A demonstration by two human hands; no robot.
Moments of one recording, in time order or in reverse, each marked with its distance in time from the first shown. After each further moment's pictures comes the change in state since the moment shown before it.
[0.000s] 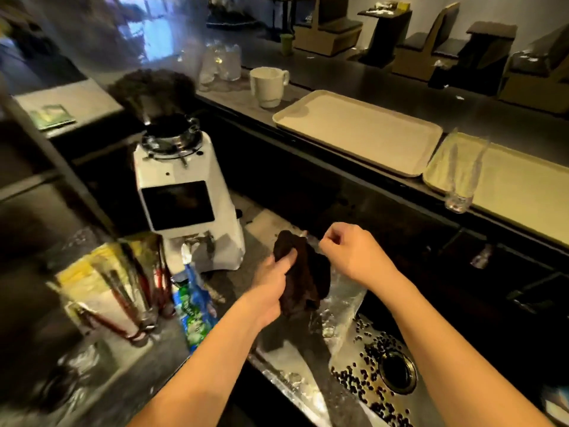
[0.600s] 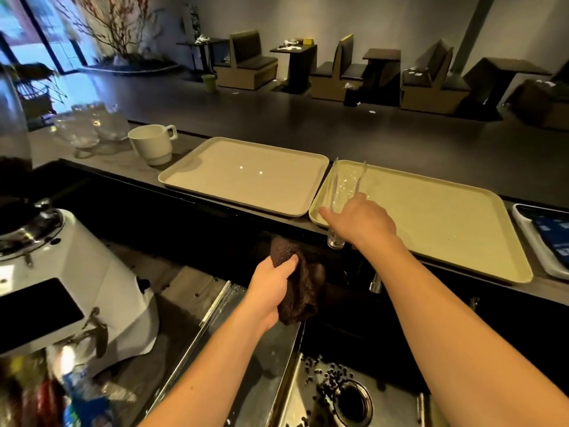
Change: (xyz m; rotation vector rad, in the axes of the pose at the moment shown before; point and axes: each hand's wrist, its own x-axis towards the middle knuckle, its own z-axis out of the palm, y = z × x) left_hand 0.042 -0.002 0.189 0.287 -0.239 0.044; right_hand 0.068 0.111 -0.176 -0.301 0.375 0.489
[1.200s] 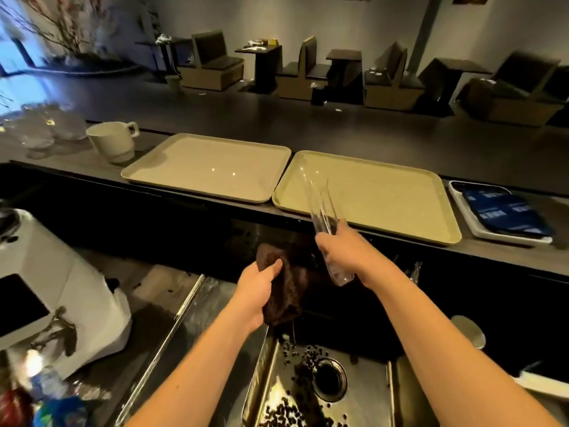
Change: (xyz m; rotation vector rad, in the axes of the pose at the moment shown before) left_hand -0.033 -0.038 0.019 0.060 -0.056 -0.037; right_hand -0.091 0.067 -0.014 0.549 -0.378 0.122
